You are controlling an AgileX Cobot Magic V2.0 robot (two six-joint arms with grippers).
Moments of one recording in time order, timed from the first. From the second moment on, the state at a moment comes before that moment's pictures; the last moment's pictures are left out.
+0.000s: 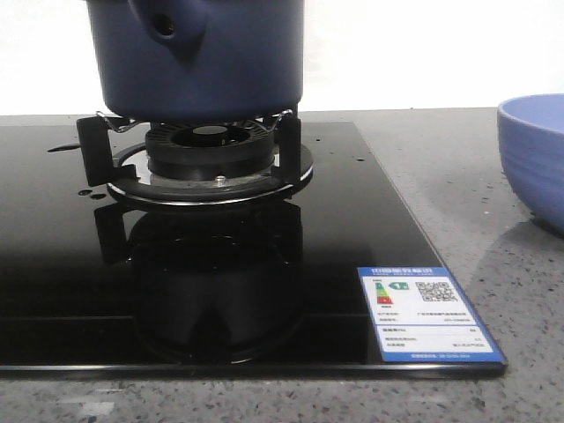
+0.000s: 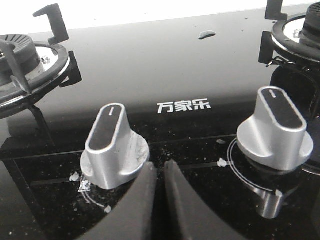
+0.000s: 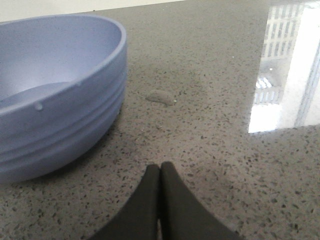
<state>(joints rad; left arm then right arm) -0.01 0.00 0.00 -0.09 0.34 0.21 -0.10 -0.01 0.01 -0.02 0.33 0.09</state>
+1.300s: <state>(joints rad) -0.01 0.00 0.00 -0.55 0.05 0.21 -0.10 -0.01 0.01 0.29 -0.13 0.09</state>
